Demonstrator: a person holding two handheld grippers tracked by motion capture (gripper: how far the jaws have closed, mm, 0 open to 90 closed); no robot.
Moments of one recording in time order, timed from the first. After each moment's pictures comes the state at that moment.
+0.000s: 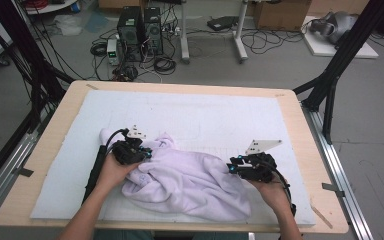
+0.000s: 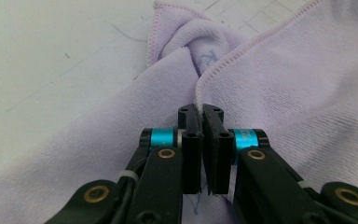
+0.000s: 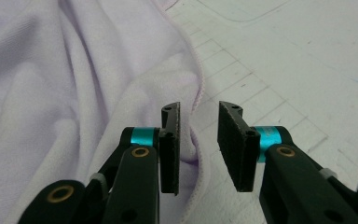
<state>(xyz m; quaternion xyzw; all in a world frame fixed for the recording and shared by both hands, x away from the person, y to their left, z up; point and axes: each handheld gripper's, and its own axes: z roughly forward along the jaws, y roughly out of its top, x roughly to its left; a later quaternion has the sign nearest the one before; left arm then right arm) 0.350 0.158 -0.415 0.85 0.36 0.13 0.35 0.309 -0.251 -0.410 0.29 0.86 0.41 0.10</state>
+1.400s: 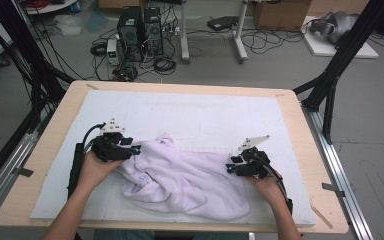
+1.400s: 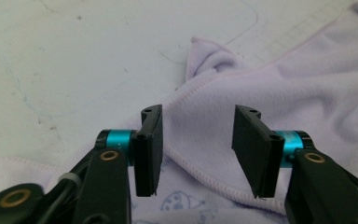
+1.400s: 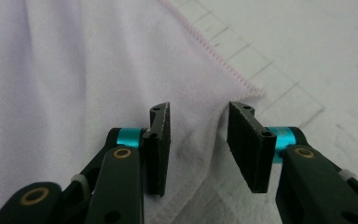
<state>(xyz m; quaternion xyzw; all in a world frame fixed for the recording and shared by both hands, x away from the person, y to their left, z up) 0.337 0.197 -0.391 0.83 0.38 0.16 0.39 0.337 -0.245 -0.437 0.32 0.88 0.34 0.09</state>
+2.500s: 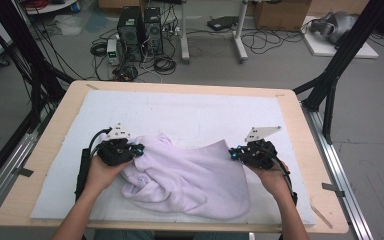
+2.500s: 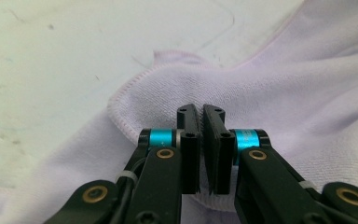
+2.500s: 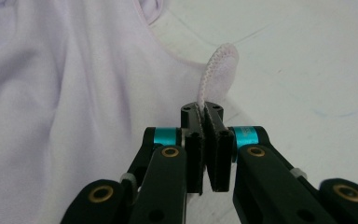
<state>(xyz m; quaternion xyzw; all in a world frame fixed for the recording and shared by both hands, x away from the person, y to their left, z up) 0.332 0.186 -0.390 0.82 0.36 0.16 0.42 0.332 -0.249 -0.381 0.28 0.86 0.40 0.12</state>
